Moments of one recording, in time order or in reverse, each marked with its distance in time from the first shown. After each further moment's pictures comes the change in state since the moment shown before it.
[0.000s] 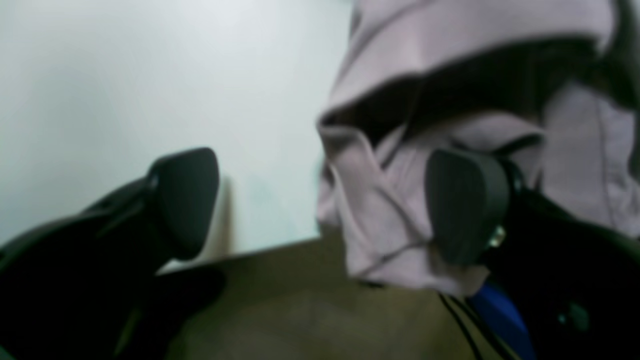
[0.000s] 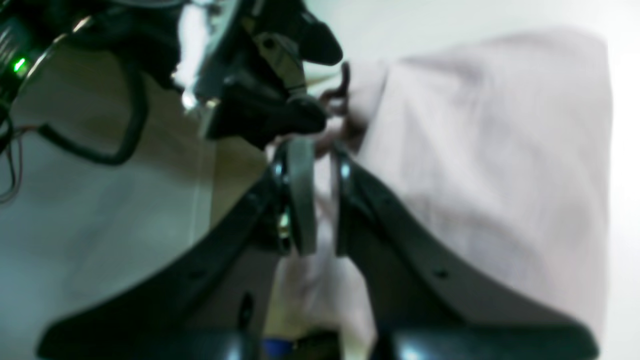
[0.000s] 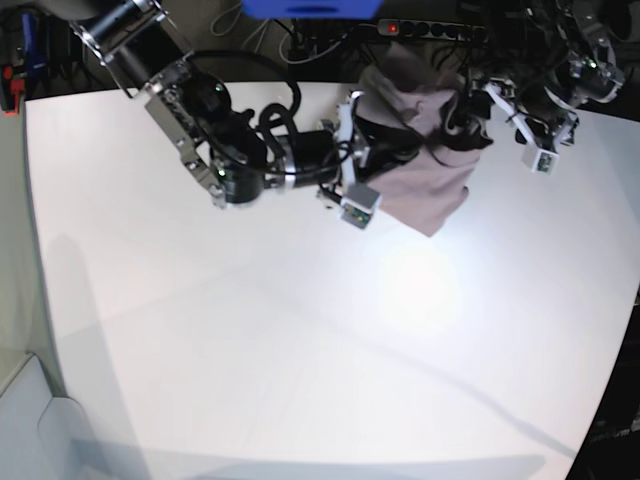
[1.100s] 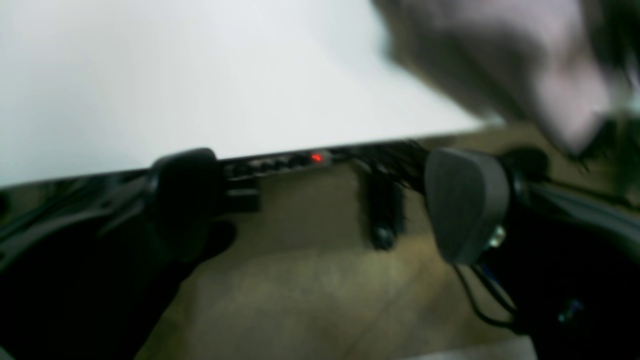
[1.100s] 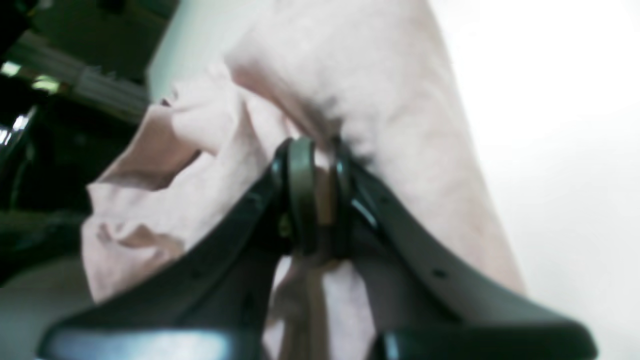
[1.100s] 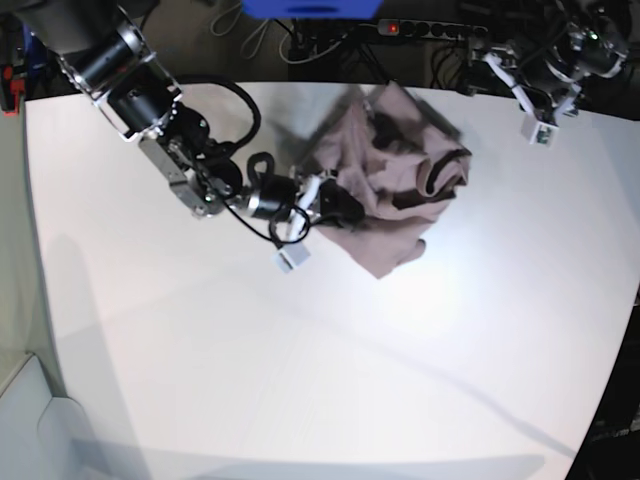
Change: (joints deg) left arm 5.3 4.0 -2.3 6.9 -0.2 0.0 7.6; right arm 9.1 2.9 -4.4 -31.3 1.6 -6.6 28.5
